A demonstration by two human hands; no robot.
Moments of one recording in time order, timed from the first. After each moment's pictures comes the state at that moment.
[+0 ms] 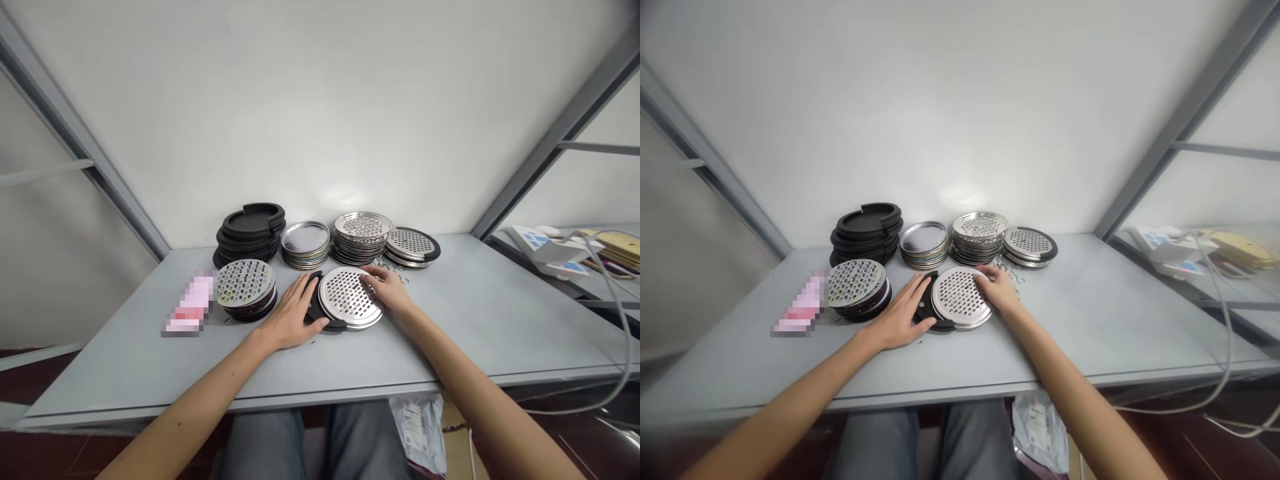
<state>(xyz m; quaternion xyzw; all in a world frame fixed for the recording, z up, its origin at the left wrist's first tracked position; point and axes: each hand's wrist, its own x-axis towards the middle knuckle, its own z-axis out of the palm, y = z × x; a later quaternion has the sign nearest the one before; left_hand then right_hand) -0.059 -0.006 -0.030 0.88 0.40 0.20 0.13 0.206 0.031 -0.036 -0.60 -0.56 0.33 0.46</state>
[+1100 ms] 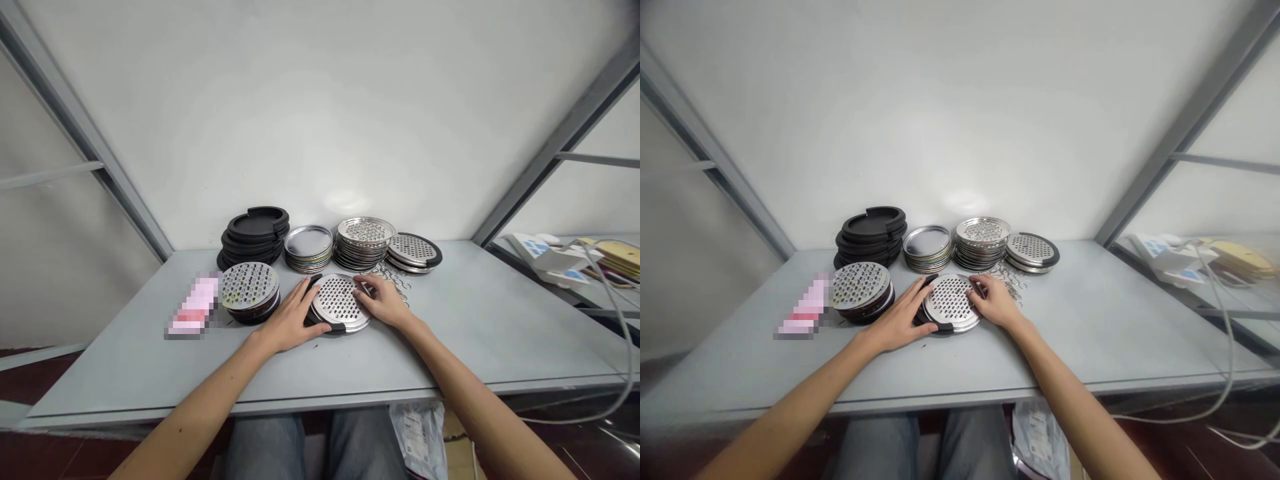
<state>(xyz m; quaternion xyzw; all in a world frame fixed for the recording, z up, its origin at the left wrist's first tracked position) -0.066 -0.006 -0.023 0.87 0.41 0.20 0.18 0.198 0.020 -0.030 -0.54 -0.76 0.14 0.32</state>
